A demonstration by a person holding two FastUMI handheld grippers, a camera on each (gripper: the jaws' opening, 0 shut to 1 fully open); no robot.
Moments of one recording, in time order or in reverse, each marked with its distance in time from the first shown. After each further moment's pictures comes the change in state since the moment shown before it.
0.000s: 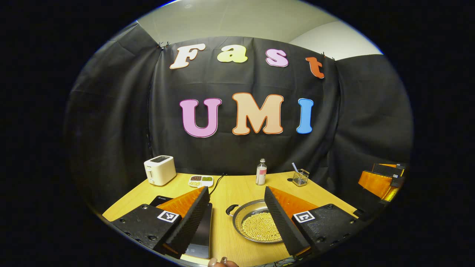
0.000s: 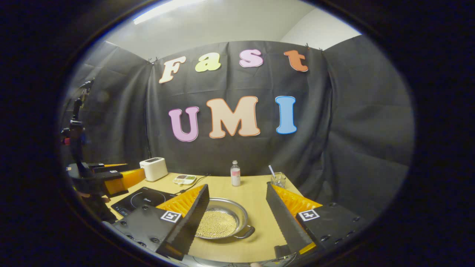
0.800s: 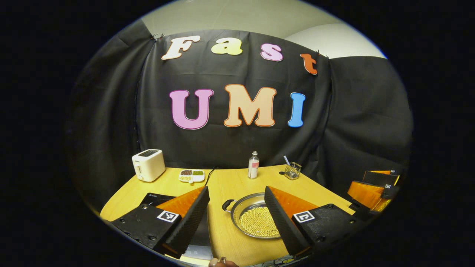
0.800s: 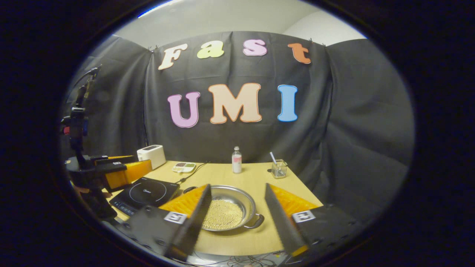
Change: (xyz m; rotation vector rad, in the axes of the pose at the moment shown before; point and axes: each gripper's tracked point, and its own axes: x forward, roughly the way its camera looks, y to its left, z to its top) left arm 0.009 0.017 -0.019 -0.029 0.049 -0.071; right arm -0.003 0.038 -0.030 -0.040 0.086 -0.035
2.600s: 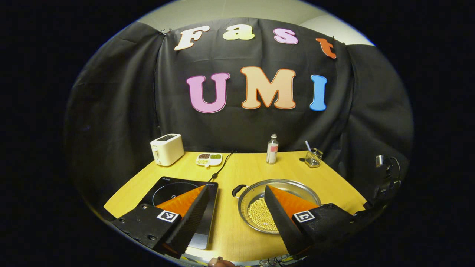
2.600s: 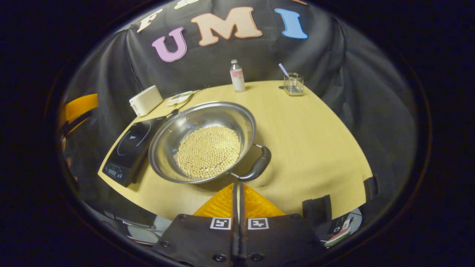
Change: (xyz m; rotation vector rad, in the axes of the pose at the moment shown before) left arm 0.010 -0.005 -0.051 0.010 0.147 0.225; right arm 0.071 -0.033 -0.235 0.073 0.641 0.133
